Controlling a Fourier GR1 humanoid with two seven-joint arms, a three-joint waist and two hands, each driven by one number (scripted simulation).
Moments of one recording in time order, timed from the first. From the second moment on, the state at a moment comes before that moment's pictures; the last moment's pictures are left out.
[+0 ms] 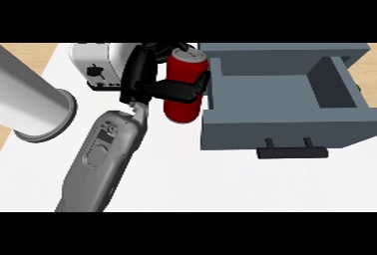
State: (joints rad) left arm -0.72 0.00 -0.13 -1.31 0.00 0.31 0.18; right arm 0.33 -0.01 -0.28 -2.23 -0.13 0.22 0.10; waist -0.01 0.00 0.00
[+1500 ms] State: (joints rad) left arm -1.44 0.00 -0.31 -0.62 0.28 0.56 0.18; right arm 0.21 -0.03 -0.27 -2.16 -0.10 0.20 0.13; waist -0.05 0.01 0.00
